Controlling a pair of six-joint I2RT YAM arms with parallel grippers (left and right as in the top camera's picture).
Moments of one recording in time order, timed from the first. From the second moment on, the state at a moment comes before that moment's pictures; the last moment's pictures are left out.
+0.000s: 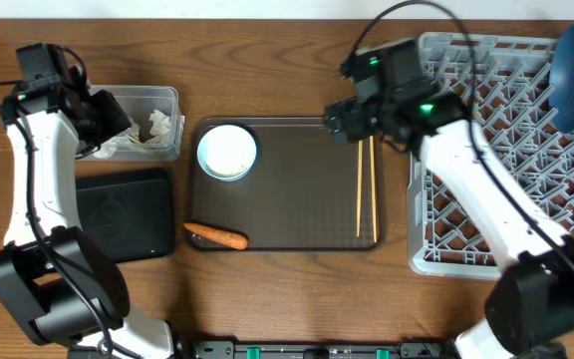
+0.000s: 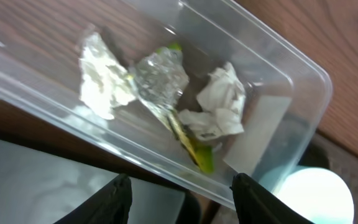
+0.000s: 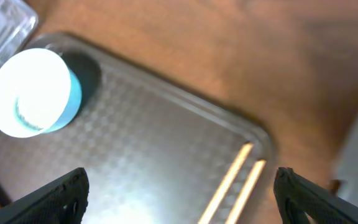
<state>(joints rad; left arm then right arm) 0.31 1.76 1.51 -0.90 0.12 -0.25 0.40 1.75 1.47 -0.66 -0.16 0.05</state>
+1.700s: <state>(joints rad) -0.25 1.85 1.51 -0.92 0.02 -0.24 0.47 2.06 1.47 -0.96 -0.02 0.41</state>
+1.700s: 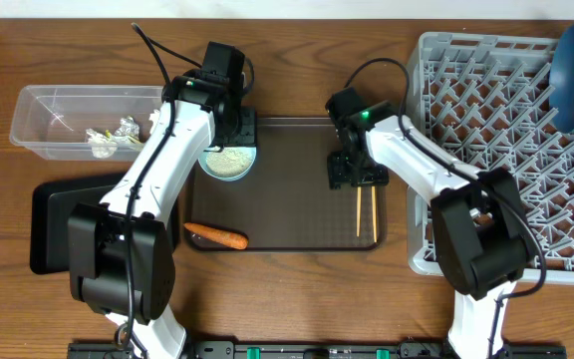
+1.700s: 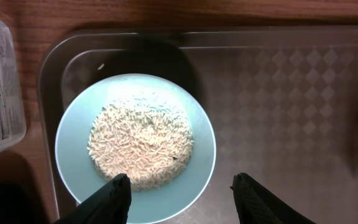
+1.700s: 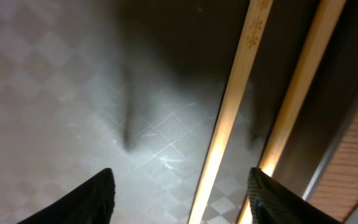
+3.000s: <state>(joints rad) -0.14 1.85 1.51 -0.92 0.02 -0.24 0.42 1.92 1.60 -1.03 0.02 0.38</state>
